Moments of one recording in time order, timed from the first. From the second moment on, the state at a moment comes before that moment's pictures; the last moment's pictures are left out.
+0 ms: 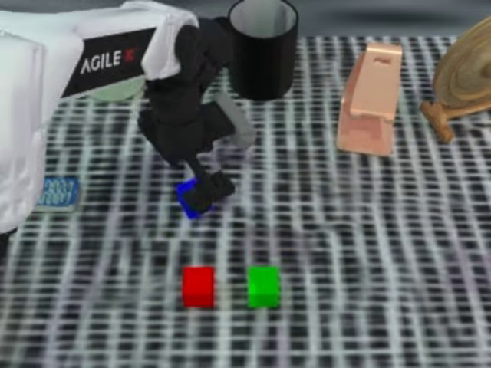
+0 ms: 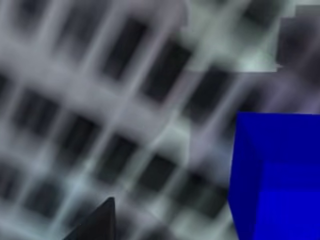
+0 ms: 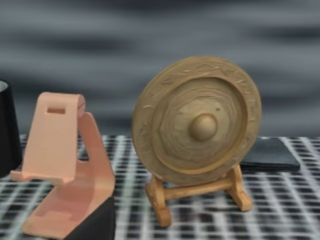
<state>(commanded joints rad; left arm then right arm) -0.46 2.33 1.80 -1.04 0.00 0.63 0.01 0.00 0.00 0.00 0.00 0.00</state>
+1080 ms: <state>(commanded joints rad) -0.46 2.37 1.74 -0.94 0.00 0.63 0.01 0.00 0.00 0.00 0.00 0.00</state>
